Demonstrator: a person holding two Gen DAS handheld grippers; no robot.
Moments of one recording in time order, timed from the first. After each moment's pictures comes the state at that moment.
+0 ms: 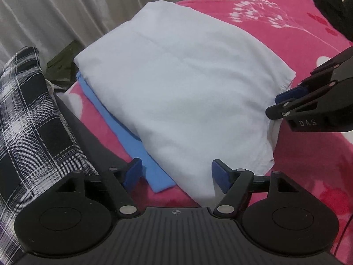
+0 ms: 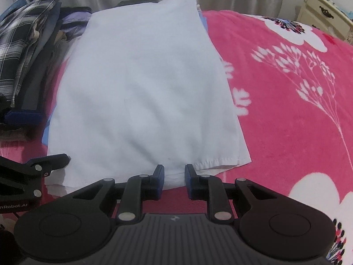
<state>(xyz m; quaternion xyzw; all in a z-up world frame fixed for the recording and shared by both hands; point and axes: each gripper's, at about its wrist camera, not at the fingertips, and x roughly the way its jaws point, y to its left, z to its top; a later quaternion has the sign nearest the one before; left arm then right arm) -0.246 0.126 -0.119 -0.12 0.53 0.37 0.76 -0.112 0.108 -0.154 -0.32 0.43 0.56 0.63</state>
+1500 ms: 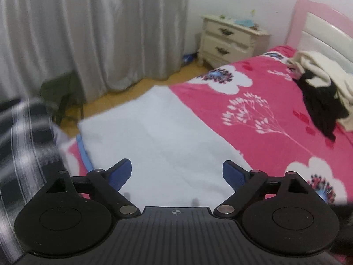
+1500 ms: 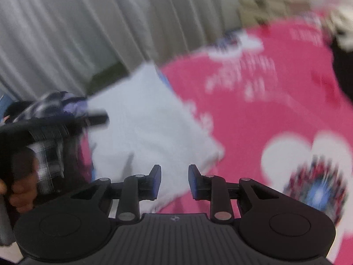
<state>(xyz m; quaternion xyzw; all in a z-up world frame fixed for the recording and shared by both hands) -0.239 0.167 -0.034 -0.20 0.35 0.37 0.84 -0.115 0.033 -0.076 -0.11 0.49 0.47 0.73</state>
